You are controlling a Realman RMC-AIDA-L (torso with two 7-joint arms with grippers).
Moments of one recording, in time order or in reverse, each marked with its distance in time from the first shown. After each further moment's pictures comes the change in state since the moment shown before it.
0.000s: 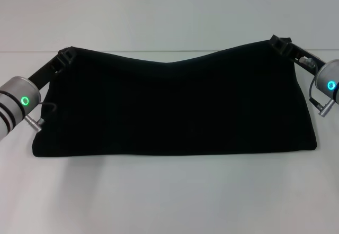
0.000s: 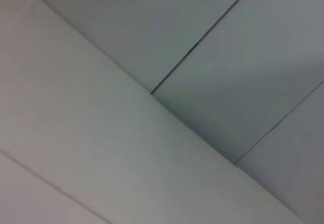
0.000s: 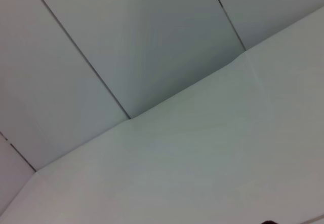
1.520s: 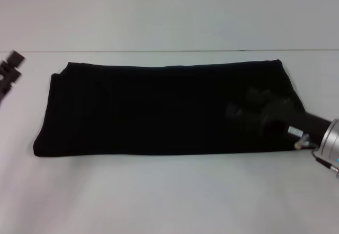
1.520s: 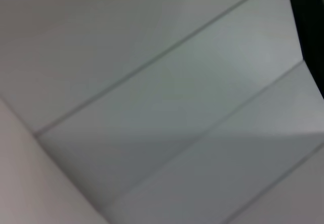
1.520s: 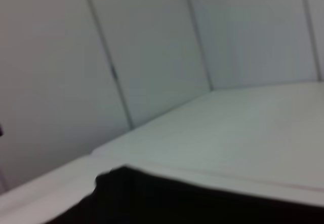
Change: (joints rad) left arm 0.359 0.079 0.035 -0.040 -0.155 0.749 -0.087; right arm -0.267 -0.010 -0.375 -0.126 -0.118 -0.558 -0.231
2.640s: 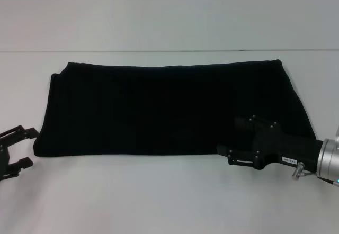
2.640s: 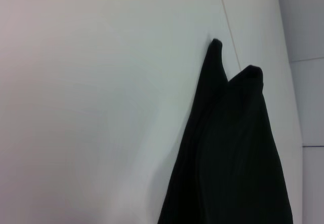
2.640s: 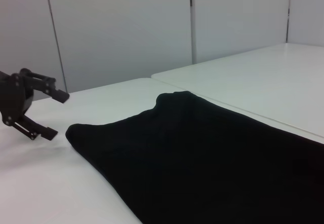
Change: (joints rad) left arm -0.001 0.151 0.183 0.171 0.550 -0.185 -0.909; right arm -0.017 0.000 -0.051 -0.055 -0.189 -0.039 -0.099
